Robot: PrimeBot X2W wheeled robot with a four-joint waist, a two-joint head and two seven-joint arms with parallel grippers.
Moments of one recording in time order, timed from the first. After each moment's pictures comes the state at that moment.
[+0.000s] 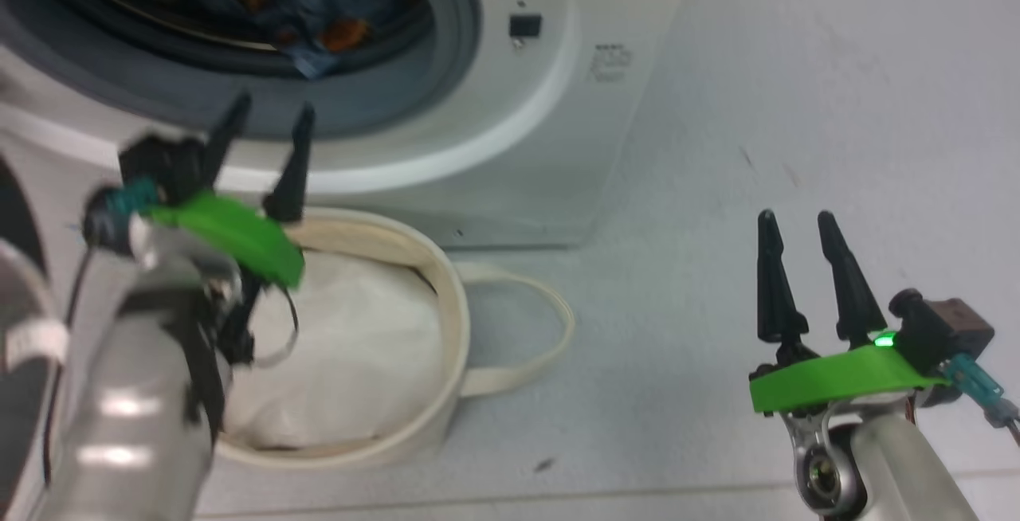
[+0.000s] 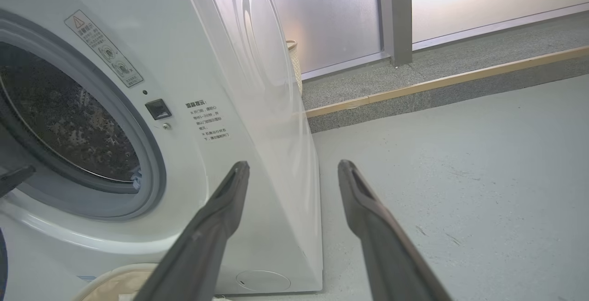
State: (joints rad) left arm -0.84 0.18 -0.23 0.88 -0.30 -0.12 -0.25; right arm -0.20 -0.11 0.16 0.11 0.41 0.13 -0.25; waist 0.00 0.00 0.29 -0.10
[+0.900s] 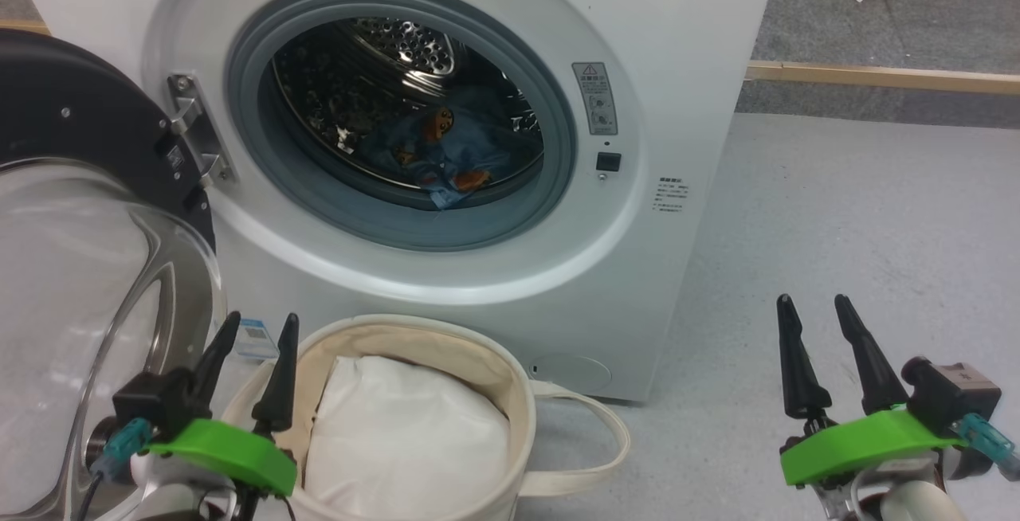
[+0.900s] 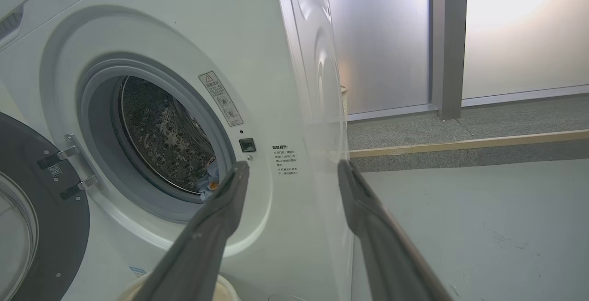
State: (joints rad) left arm -0.28 0.16 -0.04 0.53 -0.26 -0.12 -0.25; right arm -0.07 -0.21 0.19 0.15 0.45 0.13 -0.25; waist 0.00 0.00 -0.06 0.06
